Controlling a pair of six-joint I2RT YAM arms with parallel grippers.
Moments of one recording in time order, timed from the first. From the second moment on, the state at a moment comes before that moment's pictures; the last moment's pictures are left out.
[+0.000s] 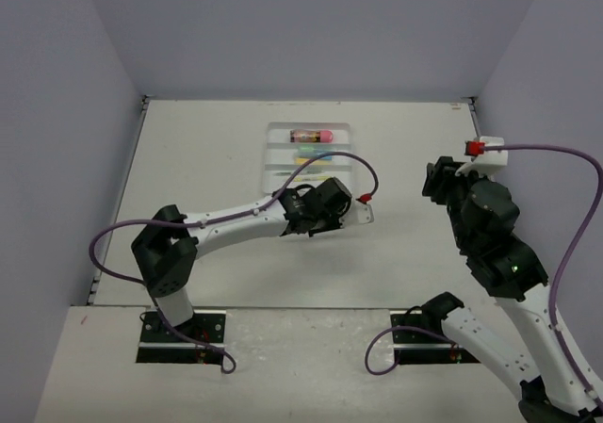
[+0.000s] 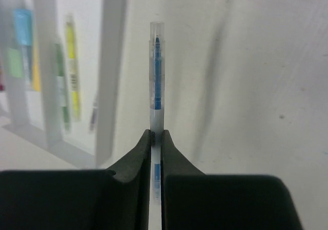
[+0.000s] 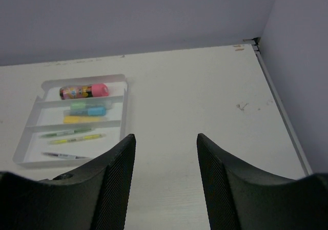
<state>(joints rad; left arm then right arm) -1.03 1.75 1.31 -0.56 -0.18 0.46 0.49 0.67 1.02 -0.51 0.52 0.16</state>
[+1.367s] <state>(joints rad) -0.64 1.60 1.43 -0.40 -0.24 0.26 0.49 0.74 1.03 -0.56 0.40 0.22</state>
